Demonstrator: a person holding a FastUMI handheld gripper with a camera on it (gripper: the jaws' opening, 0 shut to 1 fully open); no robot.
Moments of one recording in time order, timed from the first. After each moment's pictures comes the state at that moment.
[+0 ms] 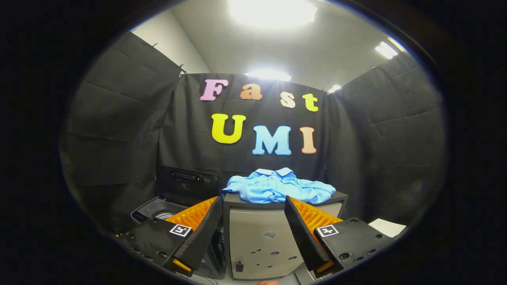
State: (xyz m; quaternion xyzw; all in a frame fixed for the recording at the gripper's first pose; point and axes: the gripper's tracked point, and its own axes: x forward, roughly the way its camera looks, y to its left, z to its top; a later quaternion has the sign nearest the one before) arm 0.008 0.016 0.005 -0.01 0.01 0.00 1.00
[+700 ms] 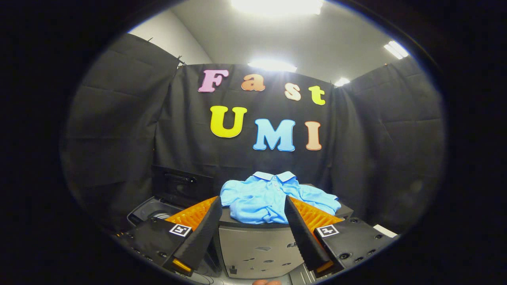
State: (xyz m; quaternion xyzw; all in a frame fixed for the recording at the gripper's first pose) arm 0.084 -0.016 0.045 -0.01 0.05 0.01 1.00
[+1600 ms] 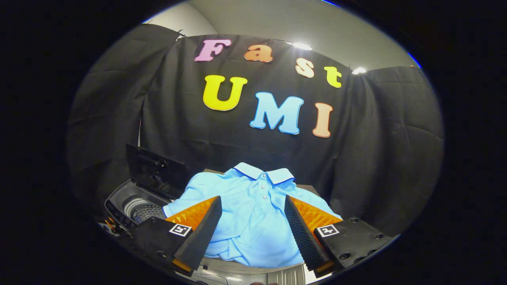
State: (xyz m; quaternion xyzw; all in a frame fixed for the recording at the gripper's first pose) arm 0.232 -0.059 0.007 -0.07 0.18 0.03 0.98
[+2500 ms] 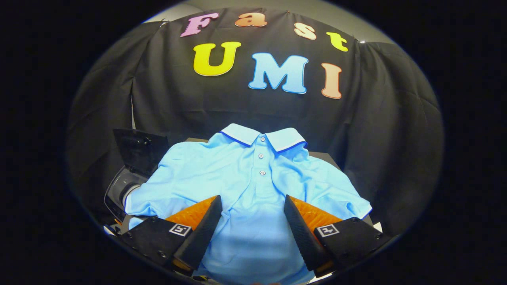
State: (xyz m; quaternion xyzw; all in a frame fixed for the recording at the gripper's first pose) arm 0.272 -0.072 -0.069 -0.03 0.31 0.05 0.95
